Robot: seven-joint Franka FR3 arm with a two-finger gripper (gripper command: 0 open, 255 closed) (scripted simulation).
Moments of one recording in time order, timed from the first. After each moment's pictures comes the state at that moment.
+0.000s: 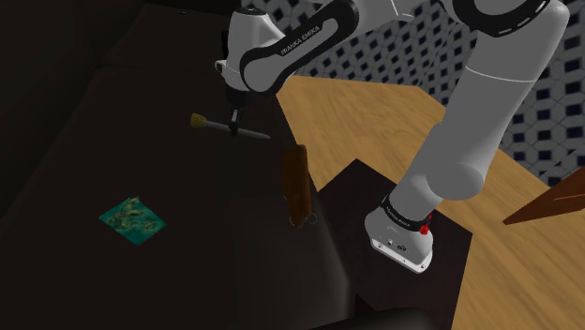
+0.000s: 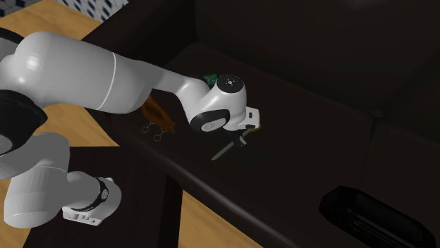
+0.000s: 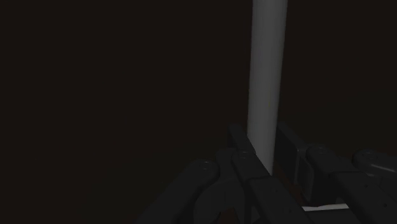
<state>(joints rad) 0.25 0.19 0.09 -2.19 -0.06 2.47 -0.30</state>
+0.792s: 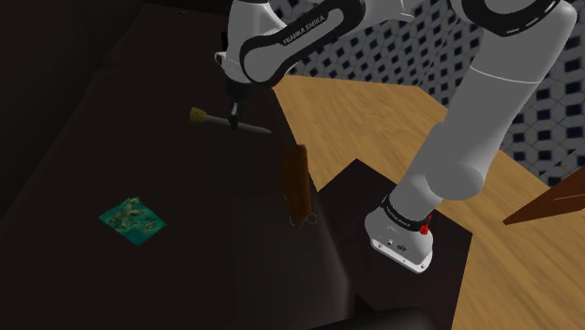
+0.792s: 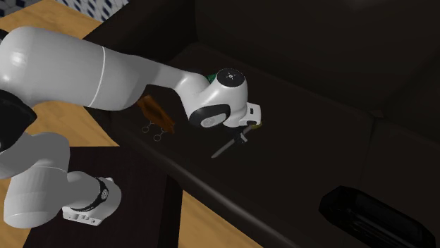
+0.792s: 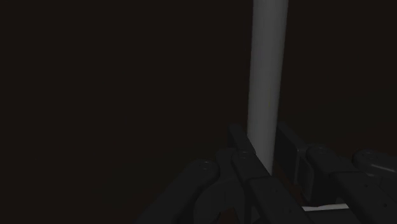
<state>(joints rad) 0.25 0.15 0.09 -2.17 -0.05 2.42 -0.31</state>
